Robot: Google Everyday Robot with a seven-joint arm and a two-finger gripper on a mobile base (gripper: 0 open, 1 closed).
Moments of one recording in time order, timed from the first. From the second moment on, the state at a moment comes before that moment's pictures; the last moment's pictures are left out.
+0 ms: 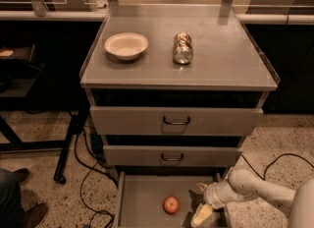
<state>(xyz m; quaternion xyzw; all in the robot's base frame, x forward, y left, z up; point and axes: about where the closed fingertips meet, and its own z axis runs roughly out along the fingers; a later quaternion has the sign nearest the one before) 0.471 -0.173 0.259 -0.54 0.77 0.28 0.20</state>
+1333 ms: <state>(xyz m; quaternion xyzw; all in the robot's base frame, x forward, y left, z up) 0.488 -0.134 0.186 -0.52 0.76 0.34 0.22</state>
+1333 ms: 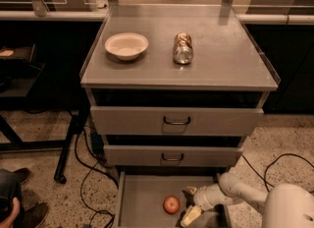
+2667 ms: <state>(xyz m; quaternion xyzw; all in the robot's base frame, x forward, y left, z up) 0.495 -0.097 0.147 -0.52 0.74 0.35 0.24</state>
